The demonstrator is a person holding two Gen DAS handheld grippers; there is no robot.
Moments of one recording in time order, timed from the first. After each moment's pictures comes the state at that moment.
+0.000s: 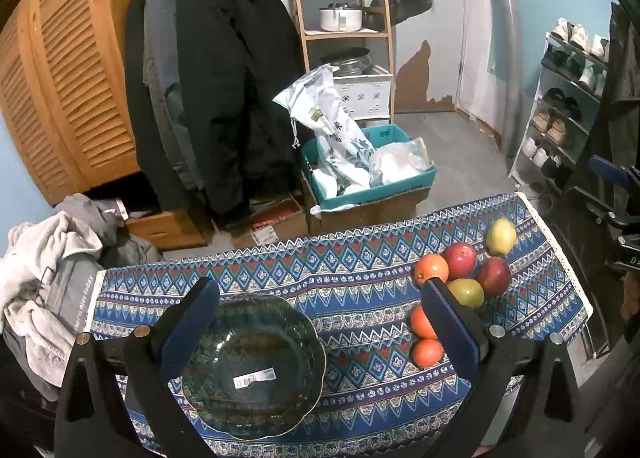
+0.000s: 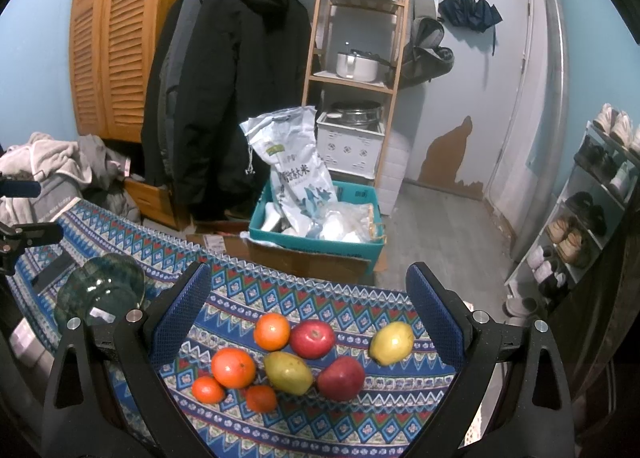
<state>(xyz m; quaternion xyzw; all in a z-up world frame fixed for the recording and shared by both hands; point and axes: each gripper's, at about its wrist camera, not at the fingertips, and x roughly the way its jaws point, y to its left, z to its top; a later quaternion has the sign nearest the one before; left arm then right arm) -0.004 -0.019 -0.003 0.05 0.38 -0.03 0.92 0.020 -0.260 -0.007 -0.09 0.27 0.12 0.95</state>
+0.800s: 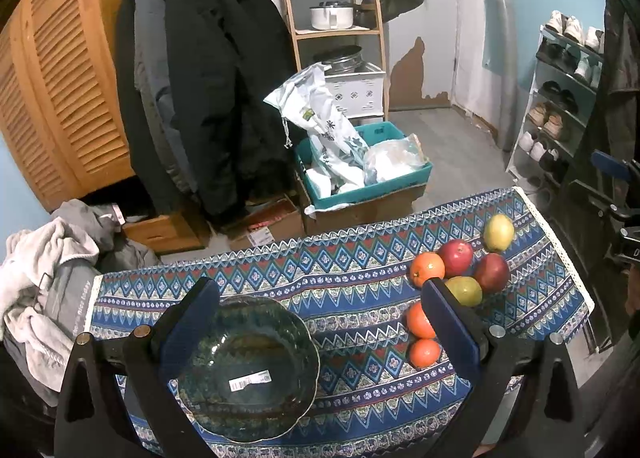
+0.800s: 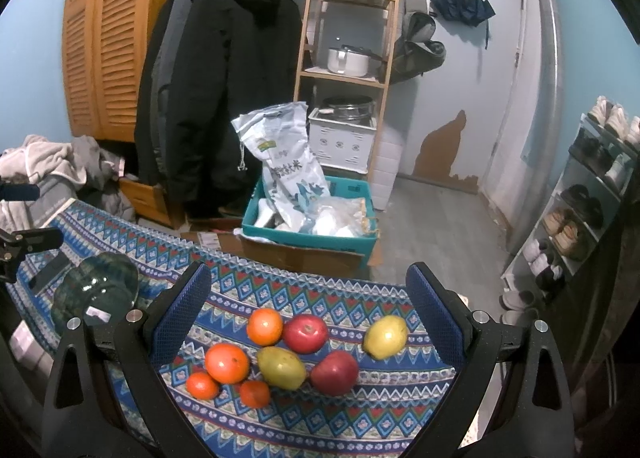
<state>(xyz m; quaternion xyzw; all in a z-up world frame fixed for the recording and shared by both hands) 0.001 -0.030 -0.008 0.07 0.39 -0.04 0.92 0.018 -0.276 -0.010 -0.09 0.28 0.11 0.95</state>
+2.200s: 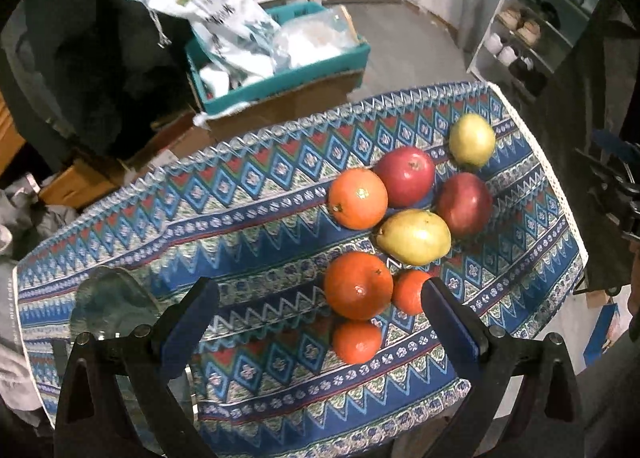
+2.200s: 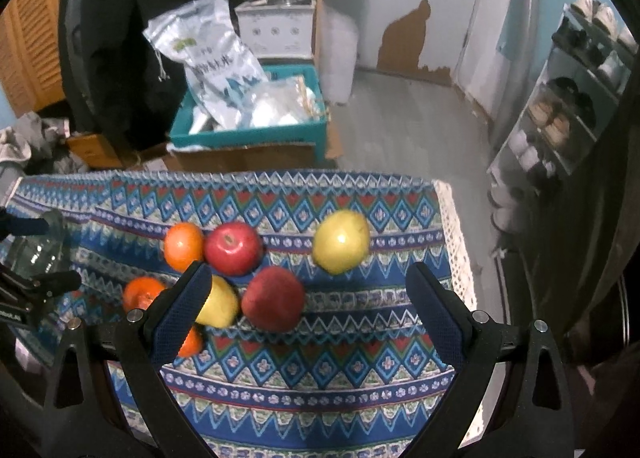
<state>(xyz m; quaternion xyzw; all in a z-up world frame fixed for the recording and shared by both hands) 0.088 -0.137 -0.142 0.08 0.56 -0.13 0.81 0.081 -0.360 -0.112 -0.04 0.46 0.03 0.89</state>
